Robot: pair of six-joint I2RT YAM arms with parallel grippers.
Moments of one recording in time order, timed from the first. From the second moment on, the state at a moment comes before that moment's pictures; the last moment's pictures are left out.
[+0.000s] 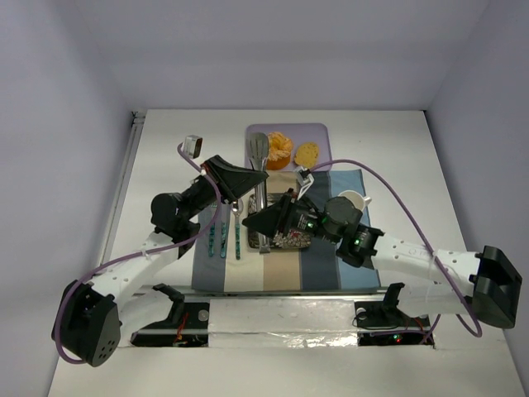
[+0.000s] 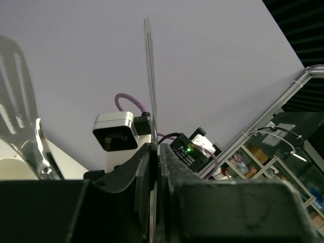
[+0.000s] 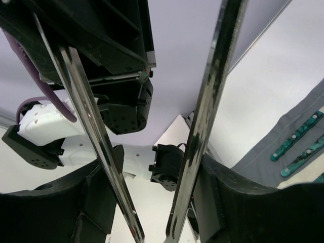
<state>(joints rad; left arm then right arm) -0.50 1.04 0.58 1.12 0.58 -1.32 1.04 1.19 0.76 0.54 -0.13 0.90</state>
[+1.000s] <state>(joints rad) -0.50 0.96 0.69 0.63 0.64 -0.97 0.97 1.05 0.82 0.23 0.05 0.88</state>
